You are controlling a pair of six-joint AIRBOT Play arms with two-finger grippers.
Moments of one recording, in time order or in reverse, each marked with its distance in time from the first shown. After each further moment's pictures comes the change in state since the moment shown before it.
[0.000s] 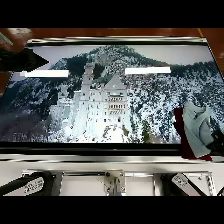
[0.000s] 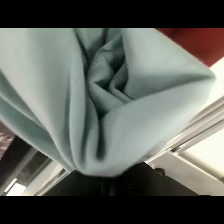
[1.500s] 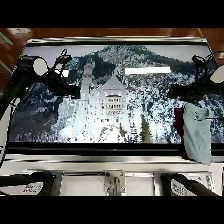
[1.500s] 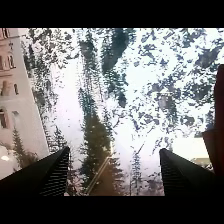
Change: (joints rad) left arm -0.401 -0.237 0.000 0.583 -0.195 -0.202; right arm 0.818 -0.107 0.396 0.089 -0.321 -0.020
